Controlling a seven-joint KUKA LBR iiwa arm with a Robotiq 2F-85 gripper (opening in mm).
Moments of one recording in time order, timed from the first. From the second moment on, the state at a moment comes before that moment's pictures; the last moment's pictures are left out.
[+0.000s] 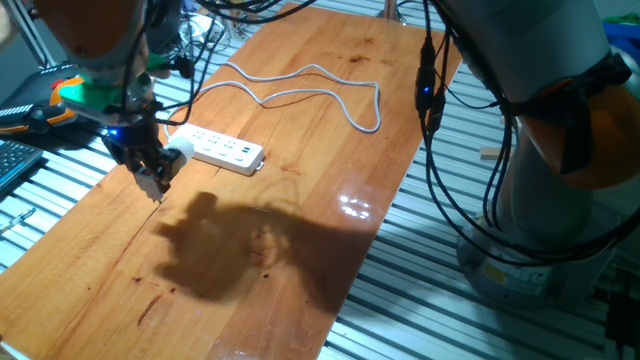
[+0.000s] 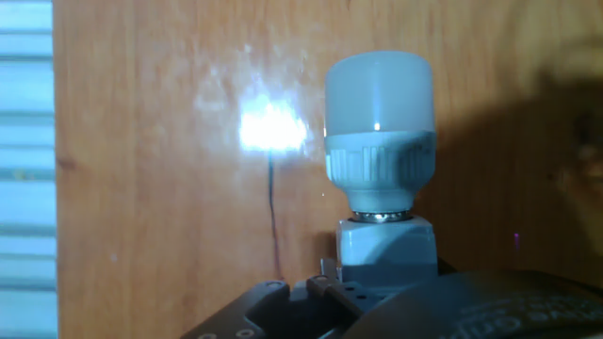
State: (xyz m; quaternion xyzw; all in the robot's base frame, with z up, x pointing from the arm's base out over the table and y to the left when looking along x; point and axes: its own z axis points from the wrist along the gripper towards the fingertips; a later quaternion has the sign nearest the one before) arm 0.619 0.219 0.142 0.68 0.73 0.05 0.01
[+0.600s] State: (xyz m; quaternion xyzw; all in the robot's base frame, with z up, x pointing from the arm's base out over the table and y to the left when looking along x) arm 0.619 0.219 0.142 0.68 0.74 0.04 0.02
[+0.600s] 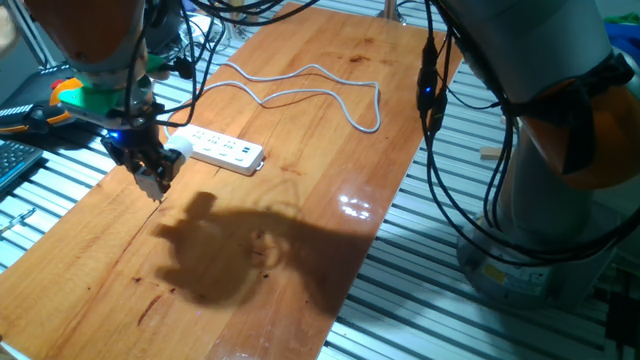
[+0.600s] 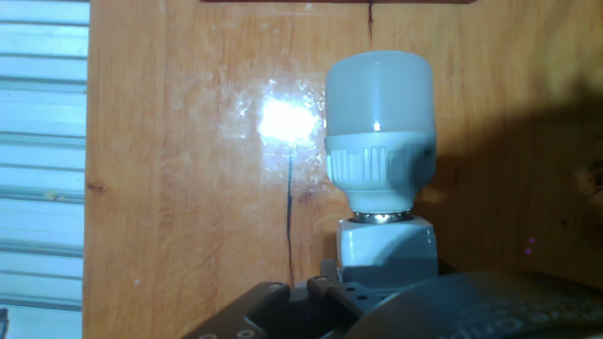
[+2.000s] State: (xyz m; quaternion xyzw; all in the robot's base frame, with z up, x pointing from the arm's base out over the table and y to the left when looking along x) arm 0.616 0.092 0.154 0.71 0.70 0.03 0.03
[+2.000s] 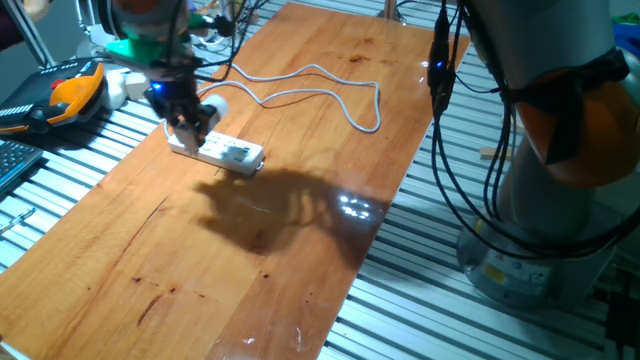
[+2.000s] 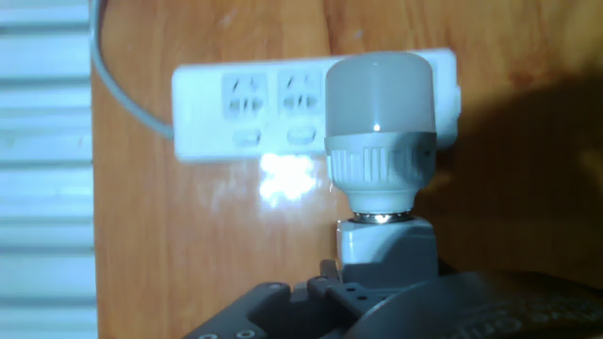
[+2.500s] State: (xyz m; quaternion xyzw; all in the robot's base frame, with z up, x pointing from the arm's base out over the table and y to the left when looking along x) arm 0.598 0.040 0.155 0.71 0.70 0.02 0.03
